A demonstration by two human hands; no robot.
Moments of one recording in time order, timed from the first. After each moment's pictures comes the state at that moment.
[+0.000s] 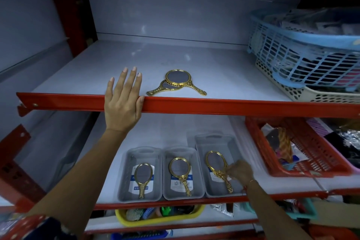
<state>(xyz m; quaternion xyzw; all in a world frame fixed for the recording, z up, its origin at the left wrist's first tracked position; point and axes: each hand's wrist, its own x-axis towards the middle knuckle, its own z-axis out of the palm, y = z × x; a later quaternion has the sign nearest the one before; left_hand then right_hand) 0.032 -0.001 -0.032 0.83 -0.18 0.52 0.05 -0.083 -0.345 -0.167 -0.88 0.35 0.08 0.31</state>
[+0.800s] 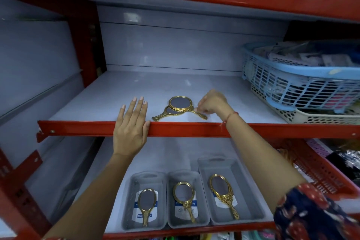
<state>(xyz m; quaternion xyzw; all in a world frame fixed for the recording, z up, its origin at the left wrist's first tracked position) 0.025 -0.001 -0.026 0.85 -0.17 0.50 0.04 0.037 -0.247 0.085 -0.96 0.15 -0.05 0.25</state>
